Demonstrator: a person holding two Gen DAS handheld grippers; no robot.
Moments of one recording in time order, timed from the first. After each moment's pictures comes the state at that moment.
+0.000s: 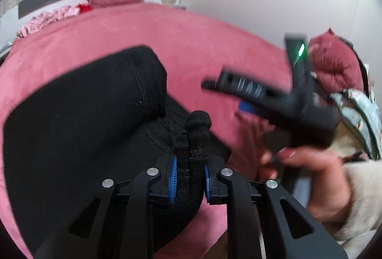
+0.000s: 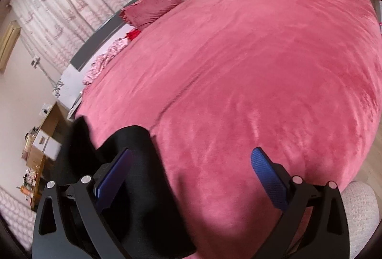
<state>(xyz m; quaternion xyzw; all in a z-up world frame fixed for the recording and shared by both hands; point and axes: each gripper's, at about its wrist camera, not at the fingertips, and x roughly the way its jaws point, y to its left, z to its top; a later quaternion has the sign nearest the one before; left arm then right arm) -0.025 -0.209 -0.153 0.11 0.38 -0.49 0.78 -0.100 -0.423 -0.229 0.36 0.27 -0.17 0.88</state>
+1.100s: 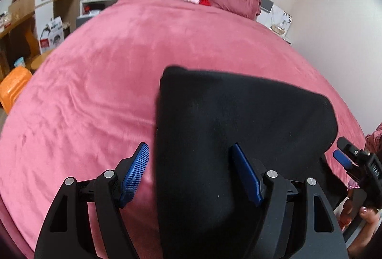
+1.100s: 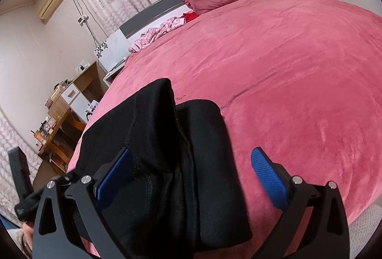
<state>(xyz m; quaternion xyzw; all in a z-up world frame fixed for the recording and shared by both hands) 0.072 -0.044 -0.174 -0.04 0.42 -0.22 0.88 -0.061 -0.360 -0.214 0.28 0.29 -0.04 0.92</state>
